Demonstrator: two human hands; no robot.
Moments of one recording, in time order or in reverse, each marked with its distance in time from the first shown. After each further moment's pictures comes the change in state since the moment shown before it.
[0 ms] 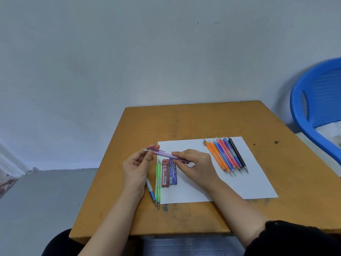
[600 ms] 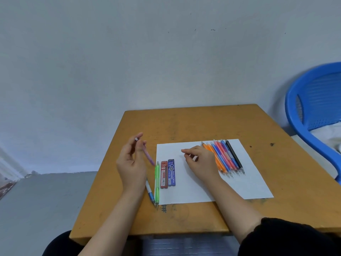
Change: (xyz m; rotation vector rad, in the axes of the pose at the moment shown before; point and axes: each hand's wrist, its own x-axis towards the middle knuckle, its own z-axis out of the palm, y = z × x) left_hand 0.001 0.022 0.014 0.260 0.258 0.366; right_hand 0.006 0.013 -0.008 -0.155 0.019 0.364
